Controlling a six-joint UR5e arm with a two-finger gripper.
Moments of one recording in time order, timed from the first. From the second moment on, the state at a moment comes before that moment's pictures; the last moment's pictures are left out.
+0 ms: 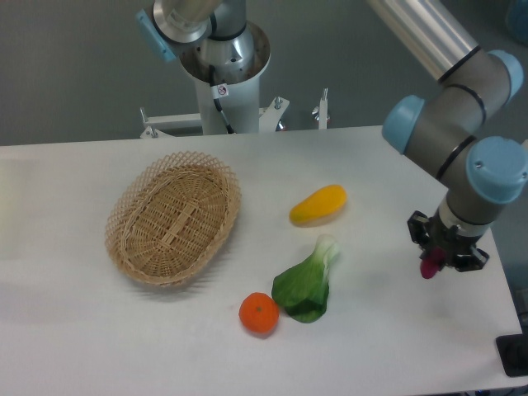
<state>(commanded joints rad) 2.72 -2.23 -1.11 -1.30 1.57 1.41</state>
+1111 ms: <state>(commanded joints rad) 2.73 -2.29 -1.00 -1.35 1.60 1.40</state>
